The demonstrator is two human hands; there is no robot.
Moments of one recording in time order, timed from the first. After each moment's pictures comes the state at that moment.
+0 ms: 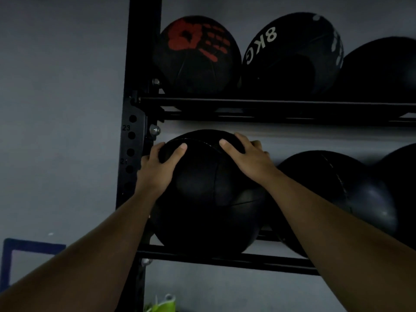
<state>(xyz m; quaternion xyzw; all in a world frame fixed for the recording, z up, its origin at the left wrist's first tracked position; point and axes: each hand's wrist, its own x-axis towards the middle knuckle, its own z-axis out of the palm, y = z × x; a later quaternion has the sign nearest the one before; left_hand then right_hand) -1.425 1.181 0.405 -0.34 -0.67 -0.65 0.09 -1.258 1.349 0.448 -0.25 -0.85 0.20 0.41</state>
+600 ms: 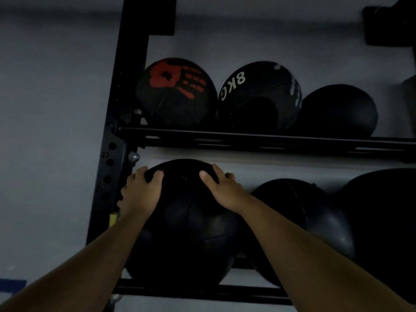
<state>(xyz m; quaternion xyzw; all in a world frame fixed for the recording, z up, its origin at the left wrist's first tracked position) -1.387 1.197 0.428 -0.29 -0.71 -0.62 0.16 -1.240 1.354 0.455 -0.24 -0.89 0.18 0.33</state>
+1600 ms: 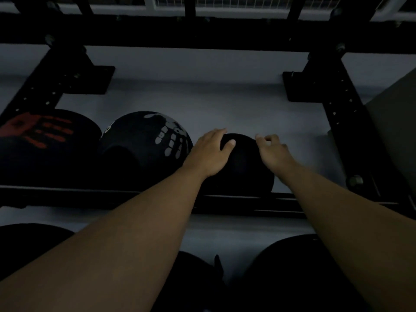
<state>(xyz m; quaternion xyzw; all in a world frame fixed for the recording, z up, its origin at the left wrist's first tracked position) -1.087 1.524 0.668 -0.57 -0.59 -0.43 0.37 -0.945 1.639 0.676 -0.19 -0.73 0.21 0.62</state>
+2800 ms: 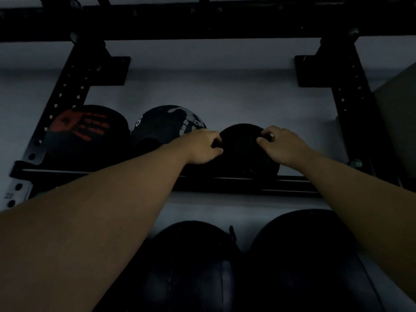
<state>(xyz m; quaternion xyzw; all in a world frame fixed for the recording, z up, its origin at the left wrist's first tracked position) -1.087 1.414 0.646 -0.56 -0.71 -0.24 0.36 -0.911 1.589 0.647 -0.19 -0.81 0.01 0.56</state>
